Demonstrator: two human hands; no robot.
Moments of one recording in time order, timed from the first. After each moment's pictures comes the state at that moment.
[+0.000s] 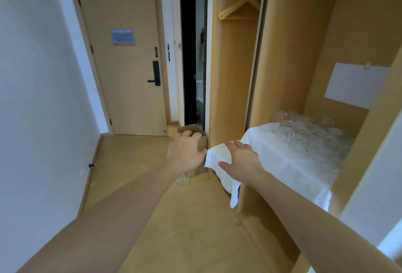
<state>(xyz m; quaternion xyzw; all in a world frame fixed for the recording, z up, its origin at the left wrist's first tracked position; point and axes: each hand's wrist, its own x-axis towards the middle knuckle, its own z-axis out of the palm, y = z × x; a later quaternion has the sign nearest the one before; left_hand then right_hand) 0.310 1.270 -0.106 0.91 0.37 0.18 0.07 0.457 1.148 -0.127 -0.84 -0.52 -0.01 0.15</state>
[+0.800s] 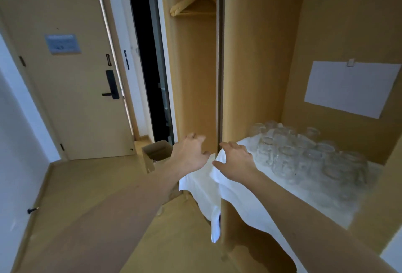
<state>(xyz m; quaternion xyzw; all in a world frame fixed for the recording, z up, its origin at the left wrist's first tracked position) 0.595 1.399 -0.120 0.95 0.28 0.13 0.08 0.705 1.275 -0.151 -0.88 -0.44 -0.01 0.19</state>
